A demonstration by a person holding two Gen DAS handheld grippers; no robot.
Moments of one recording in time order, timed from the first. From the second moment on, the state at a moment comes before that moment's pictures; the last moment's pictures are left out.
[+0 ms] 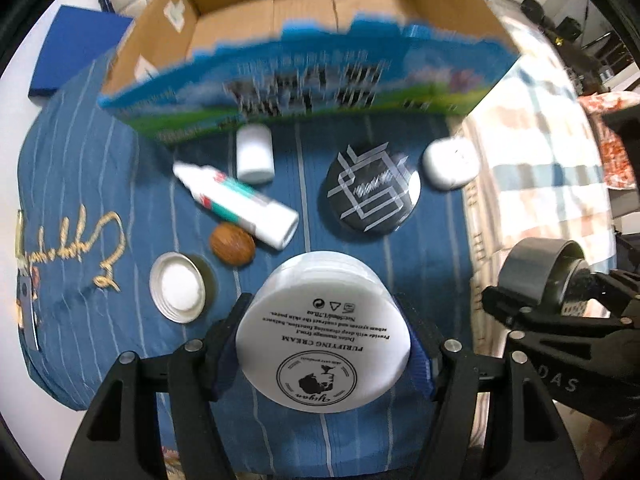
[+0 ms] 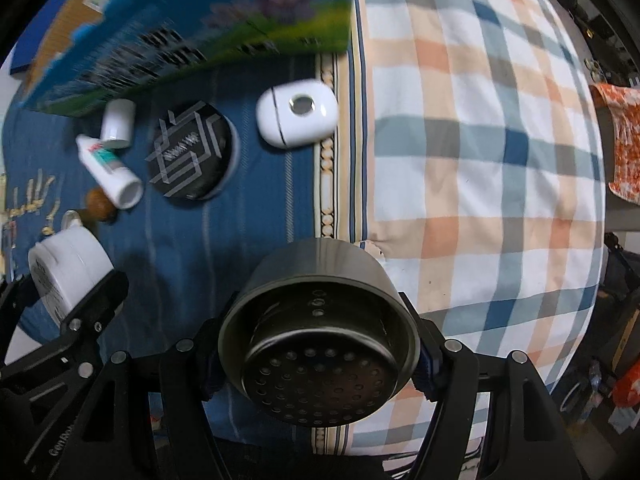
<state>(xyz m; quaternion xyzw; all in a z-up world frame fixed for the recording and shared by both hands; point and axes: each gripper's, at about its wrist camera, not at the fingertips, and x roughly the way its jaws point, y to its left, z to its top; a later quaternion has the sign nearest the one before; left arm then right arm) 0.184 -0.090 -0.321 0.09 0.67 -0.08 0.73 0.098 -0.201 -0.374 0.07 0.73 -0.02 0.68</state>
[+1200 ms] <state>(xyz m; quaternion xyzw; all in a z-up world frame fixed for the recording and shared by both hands) 0.522 -0.076 -0.329 -0.04 0.69 -0.17 0.70 0.515 -0.201 -0.325 0.06 0.68 -0.01 0.73</state>
